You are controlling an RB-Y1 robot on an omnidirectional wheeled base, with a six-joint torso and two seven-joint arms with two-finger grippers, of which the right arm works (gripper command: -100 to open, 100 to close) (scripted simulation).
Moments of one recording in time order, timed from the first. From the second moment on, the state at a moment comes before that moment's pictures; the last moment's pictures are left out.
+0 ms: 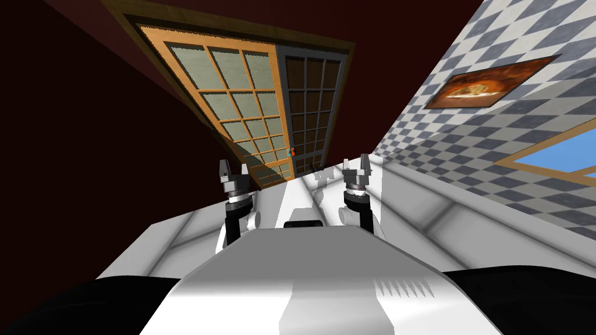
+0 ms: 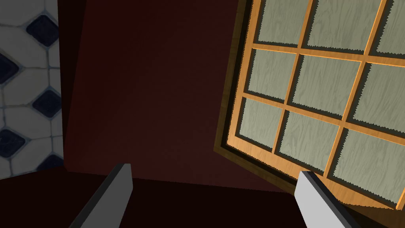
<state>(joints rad) 0.47 0.03 0.04 -2.24 0.07 -0.57 -0.16</state>
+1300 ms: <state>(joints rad) 0.39 -0.05 -0.01 -2.00 0.17 -0.61 0.07</state>
